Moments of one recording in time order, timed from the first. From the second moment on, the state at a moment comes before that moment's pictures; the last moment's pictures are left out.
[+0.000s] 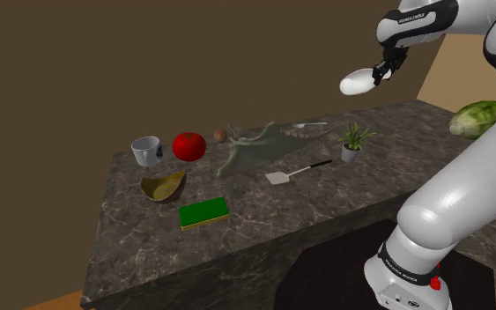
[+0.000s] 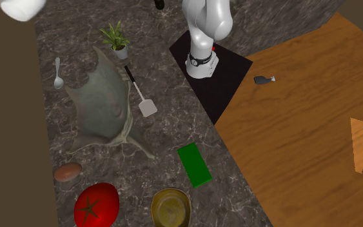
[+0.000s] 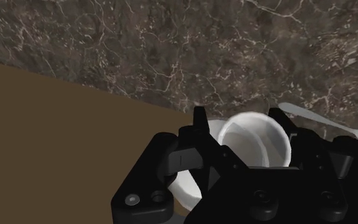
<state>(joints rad) -0.31 -0.20 -0.67 -1.96 -0.27 2.19 -0.48</state>
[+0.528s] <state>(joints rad) -0.32 -0.18 -0.69 -2.06 -0.28 2.29 -0.46</state>
